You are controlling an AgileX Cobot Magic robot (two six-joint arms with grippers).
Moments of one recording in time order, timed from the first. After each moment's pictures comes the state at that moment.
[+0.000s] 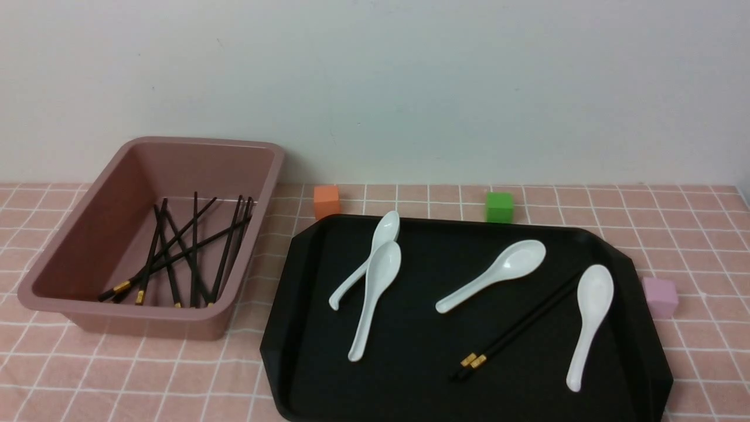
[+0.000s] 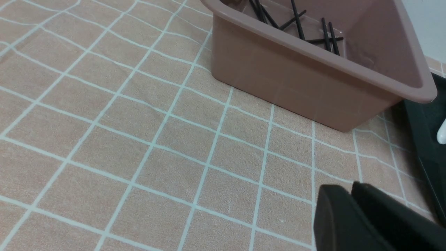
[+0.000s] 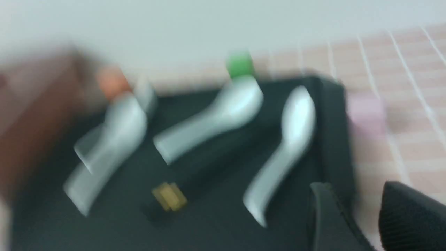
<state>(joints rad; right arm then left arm) 0.19 -0.01 0.03 0.11 0.14 0.33 0.01 -0.01 0.03 0.04 0.39 -0.44</state>
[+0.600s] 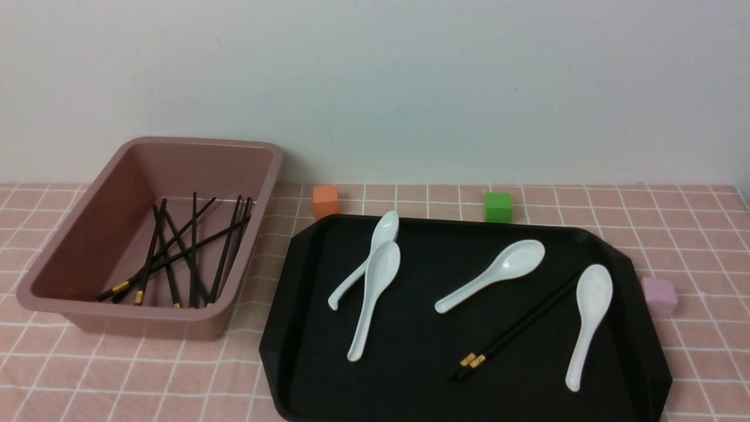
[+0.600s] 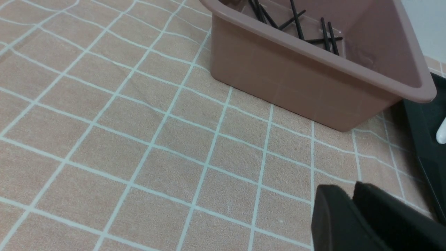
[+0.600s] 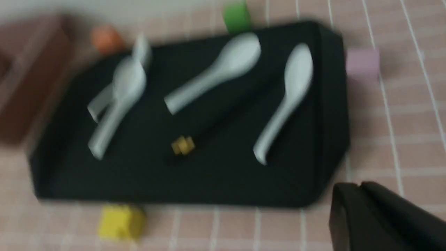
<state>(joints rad) 0.19 0.52 -0.60 0.09 0.84 0.28 0.01 -0.01 0.03 0.04 0.39 -0.44</state>
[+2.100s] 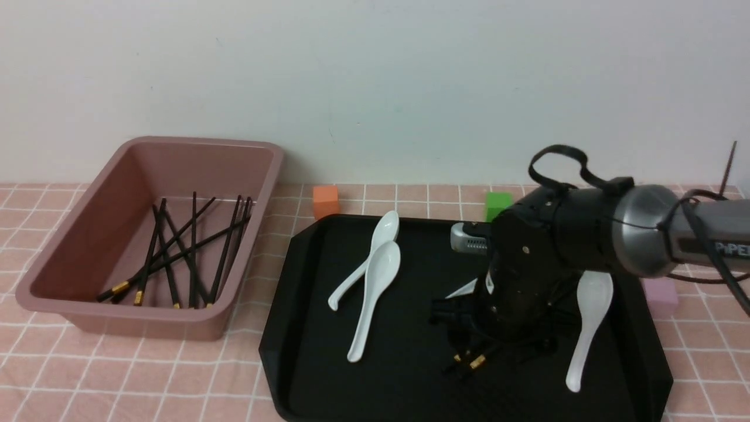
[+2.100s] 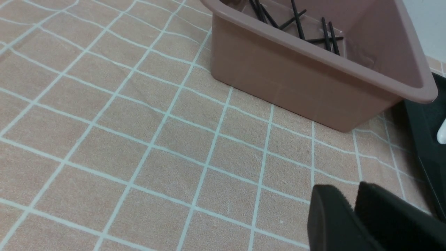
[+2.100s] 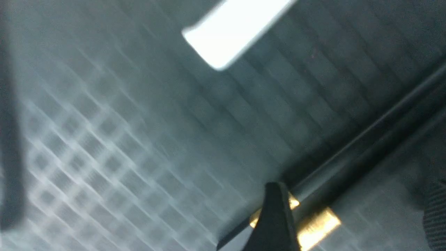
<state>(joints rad) 0.55 1.97 -1.27 -0.06 0.71 0.78 0.01 -0.01 0.03 0.04 0.39 -0.44</state>
